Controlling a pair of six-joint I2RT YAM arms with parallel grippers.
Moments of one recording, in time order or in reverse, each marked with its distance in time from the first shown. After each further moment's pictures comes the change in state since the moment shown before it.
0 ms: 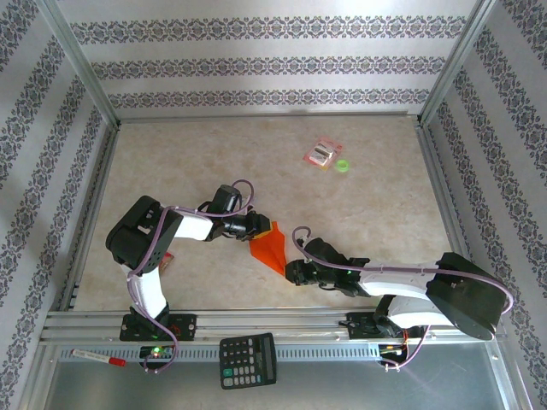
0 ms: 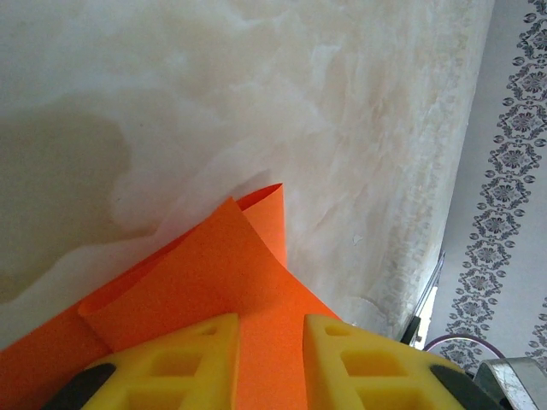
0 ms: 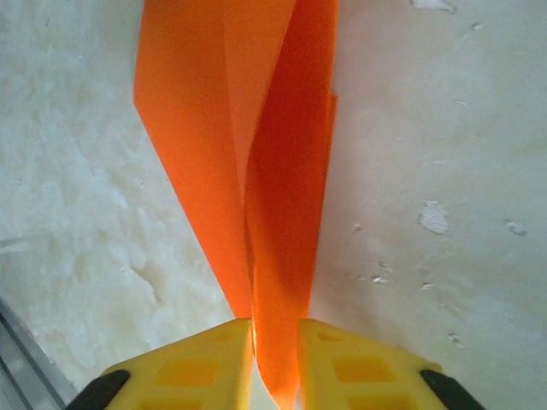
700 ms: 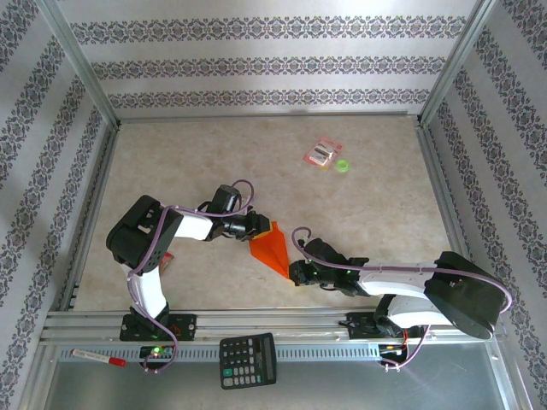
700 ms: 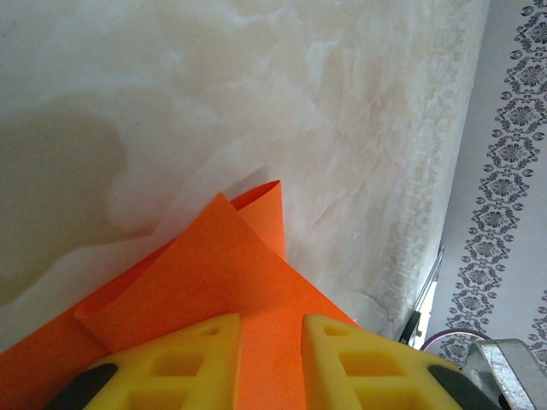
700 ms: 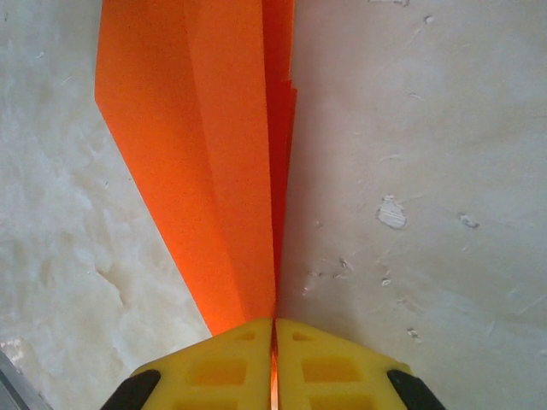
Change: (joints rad) left arm 0.005 0.005 0.000 0.003 0.015 0.014; right arm -0.003 0.012 0.003 -0.024 0.021 -0.010
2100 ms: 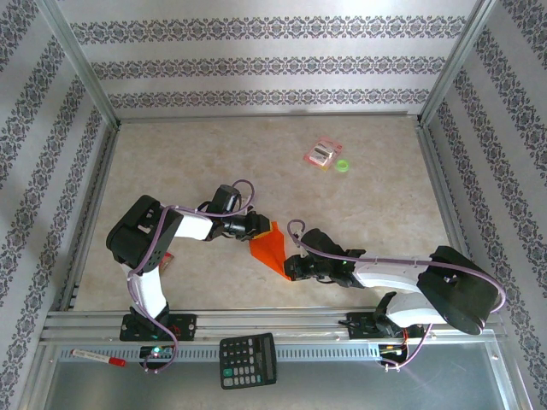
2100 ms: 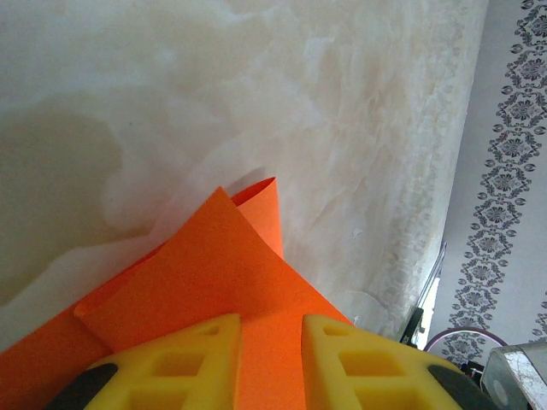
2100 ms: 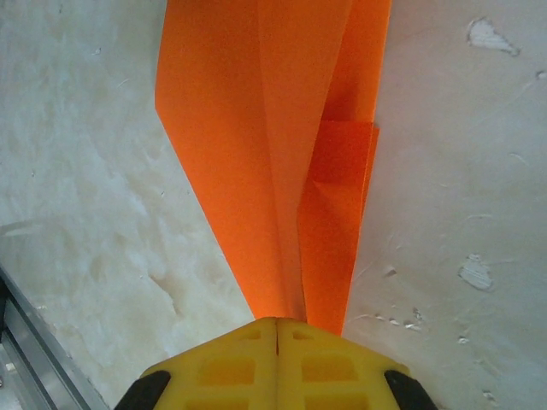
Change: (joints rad) left arm 0.001 0.001 0.001 -0.003 0.004 0.018; right arm -0.066 0.058 0.079 -0.019 -0.136 -0.075
